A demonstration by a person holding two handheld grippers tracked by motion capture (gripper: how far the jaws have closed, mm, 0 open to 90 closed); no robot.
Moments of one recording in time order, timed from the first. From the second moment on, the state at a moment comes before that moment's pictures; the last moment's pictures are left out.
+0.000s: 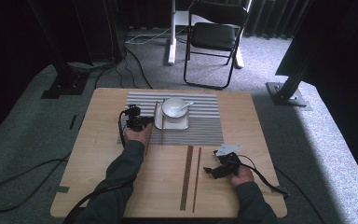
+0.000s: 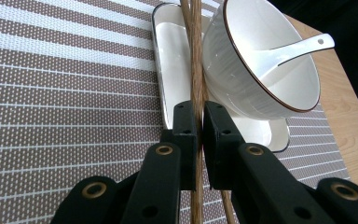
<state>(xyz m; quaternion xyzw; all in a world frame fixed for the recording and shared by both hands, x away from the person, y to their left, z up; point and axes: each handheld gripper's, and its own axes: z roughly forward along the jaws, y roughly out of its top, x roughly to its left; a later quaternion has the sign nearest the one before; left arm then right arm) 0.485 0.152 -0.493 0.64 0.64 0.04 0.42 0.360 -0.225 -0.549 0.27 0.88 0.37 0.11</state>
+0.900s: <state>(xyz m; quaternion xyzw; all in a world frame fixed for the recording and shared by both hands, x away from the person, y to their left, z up) 0.495 0.148 -0.494 0.64 0.65 0.04 0.42 0.360 -0.225 -0.549 0.27 0.88 0.37 0.11</state>
